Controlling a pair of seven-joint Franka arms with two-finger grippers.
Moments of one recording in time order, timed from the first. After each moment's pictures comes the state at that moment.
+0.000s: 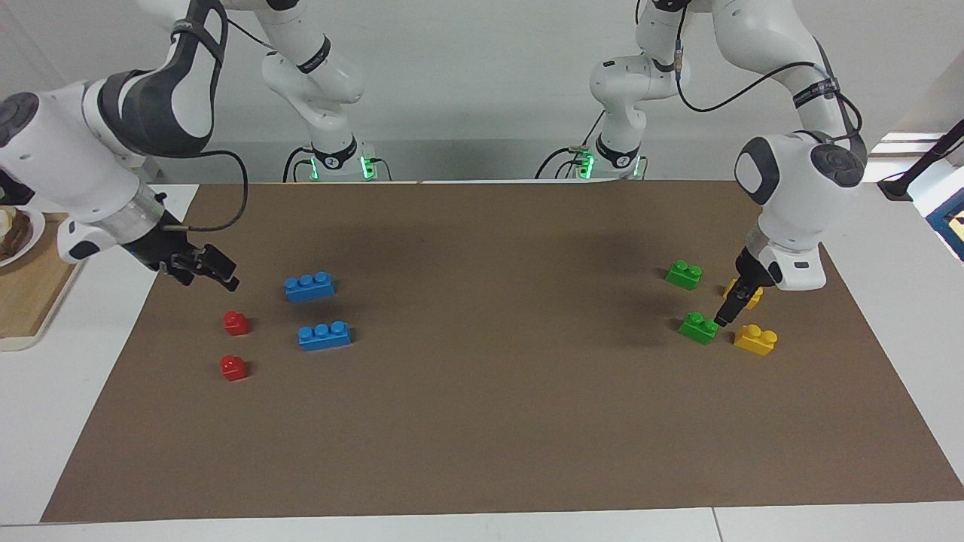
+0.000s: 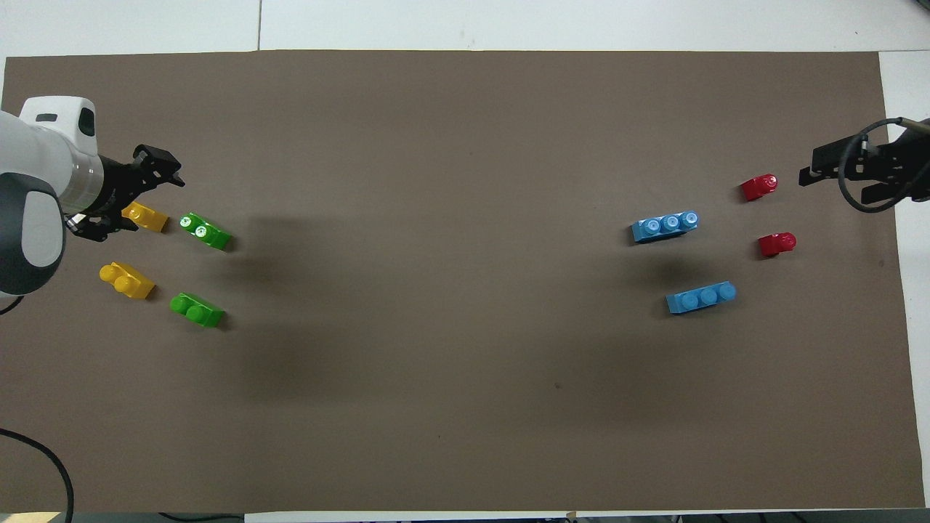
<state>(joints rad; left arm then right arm) 0.07 0.17 -0.08 -1.84 0.01 2.09 -0.65 -0.27 0.16 0.11 -1.60 0.13 1.73 0.03</state>
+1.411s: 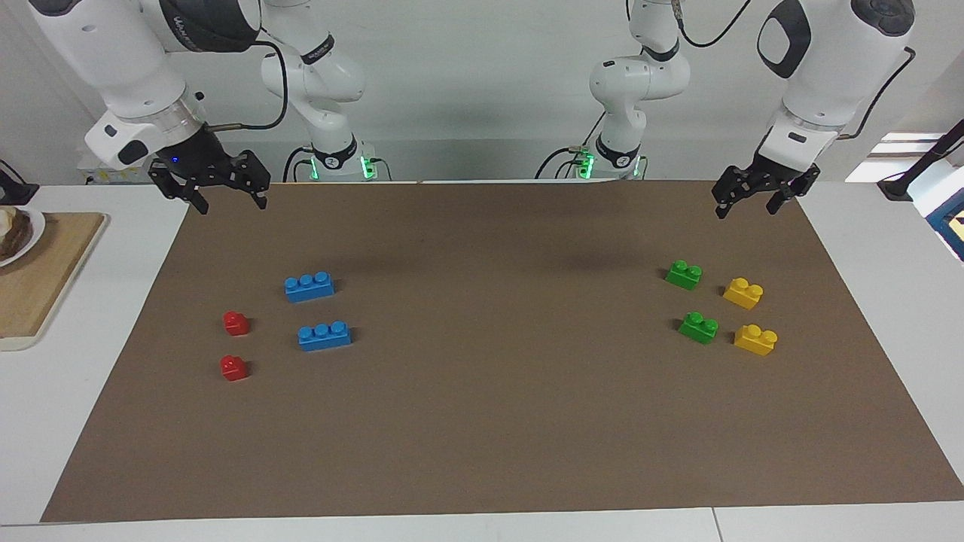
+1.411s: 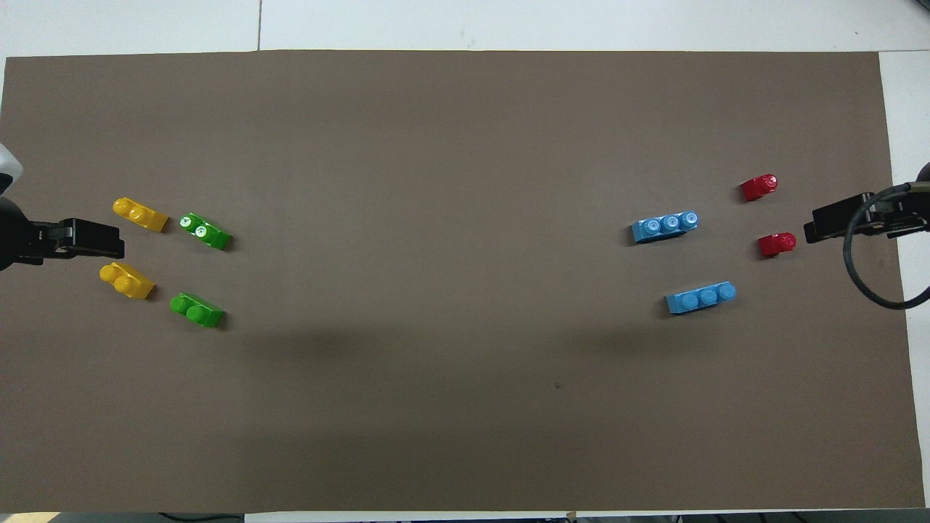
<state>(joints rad) 0.07 -0.12 -0.09 -1.82 0.01 1.72 -0.02 -0.18 -0.01 0.14 -1.61 0.05 1.53 -0.07</state>
